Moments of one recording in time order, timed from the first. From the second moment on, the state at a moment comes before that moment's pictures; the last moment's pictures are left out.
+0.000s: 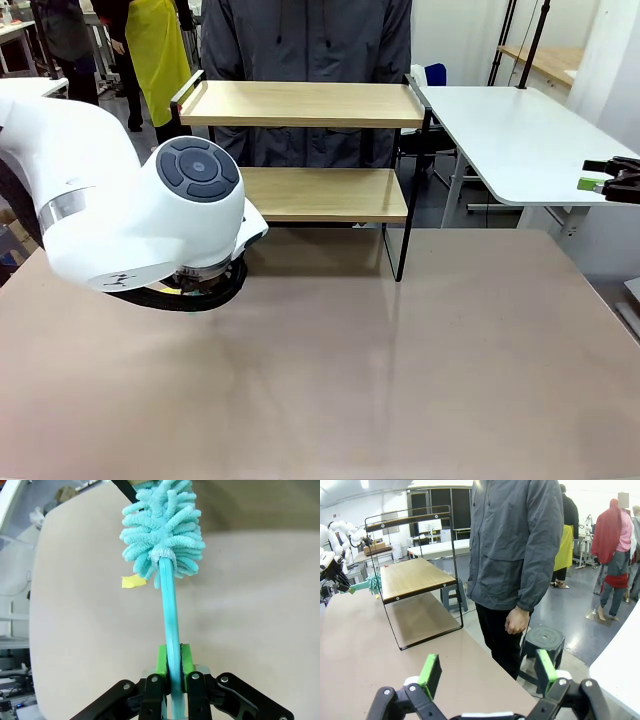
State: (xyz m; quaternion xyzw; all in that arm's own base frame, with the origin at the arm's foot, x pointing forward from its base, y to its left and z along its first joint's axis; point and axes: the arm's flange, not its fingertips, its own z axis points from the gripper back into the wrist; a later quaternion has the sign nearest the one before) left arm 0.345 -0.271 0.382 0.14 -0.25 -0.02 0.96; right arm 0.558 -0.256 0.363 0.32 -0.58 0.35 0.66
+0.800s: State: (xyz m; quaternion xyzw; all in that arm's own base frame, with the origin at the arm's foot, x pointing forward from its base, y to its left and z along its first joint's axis) left arm 0.312 -0.307 0.398 -0.08 -0.22 -0.29 0.93; right arm 0.558 -0.256 0.363 0.32 -0.58 0.35 0.66
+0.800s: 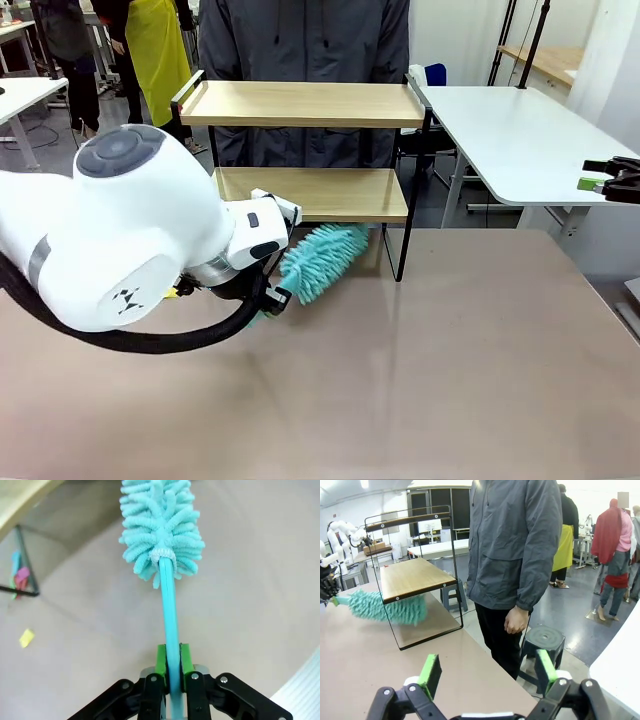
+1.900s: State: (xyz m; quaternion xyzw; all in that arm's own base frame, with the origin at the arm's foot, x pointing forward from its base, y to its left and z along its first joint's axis) left arm 0.197 -0.170 0.542 -0.10 0.04 -0.46 0.88; right arm 0.558 -0.256 0.363 0.32 -0.58 0.35 0.66
